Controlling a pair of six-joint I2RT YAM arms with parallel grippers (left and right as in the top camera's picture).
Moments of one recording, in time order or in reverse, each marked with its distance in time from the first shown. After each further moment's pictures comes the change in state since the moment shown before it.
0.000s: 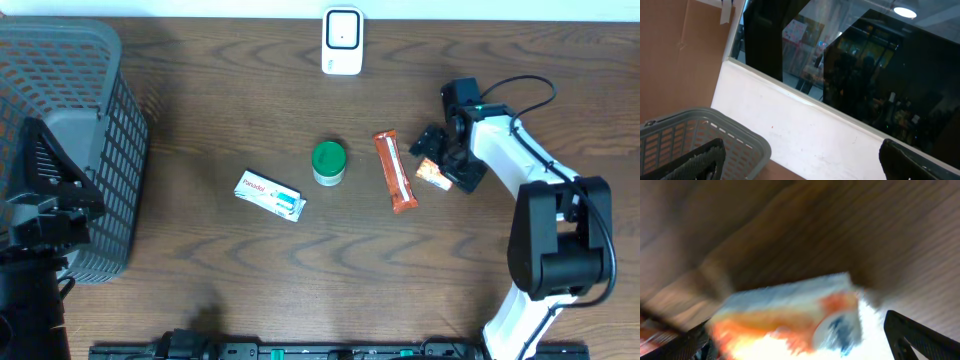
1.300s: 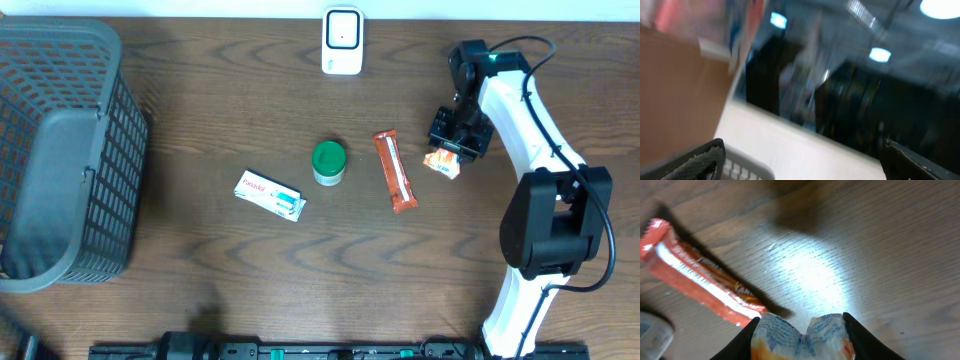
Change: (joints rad) left arm 0.000 -0.289 -0.019 0.018 0.000 0.111; right arm -0.008 0.106 0.455 -0.517 -0.068 -0.248
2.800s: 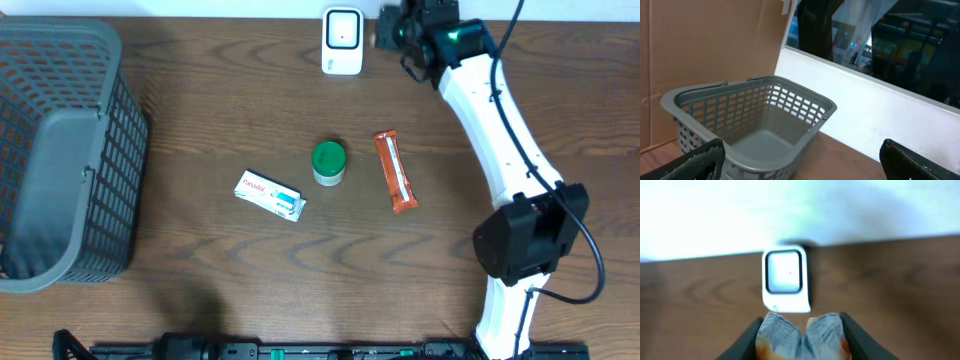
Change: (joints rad) left arm 0.026 -0.397 -0.320 -0.378 -0.128 0.004; right arm 0.215 0.014 0.322 0.657 0.140 -0.201
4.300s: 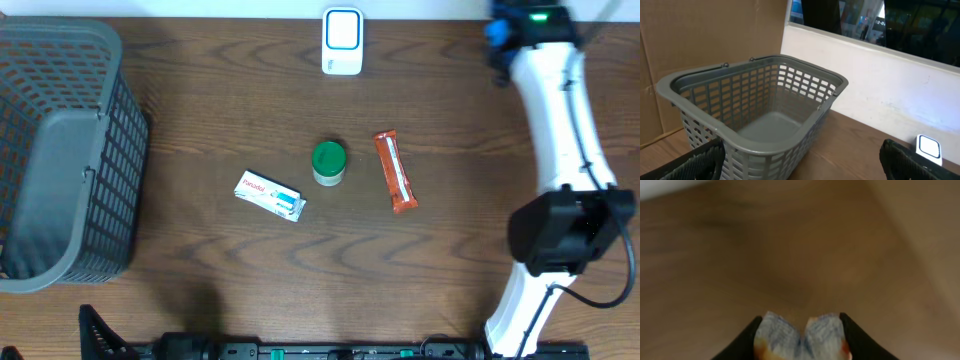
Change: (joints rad) left arm 0.000 -0.001 -0.097 -0.031 -0.003 0.042; right arm -0.304 0.000 0.066 -0.553 0.565 0.061
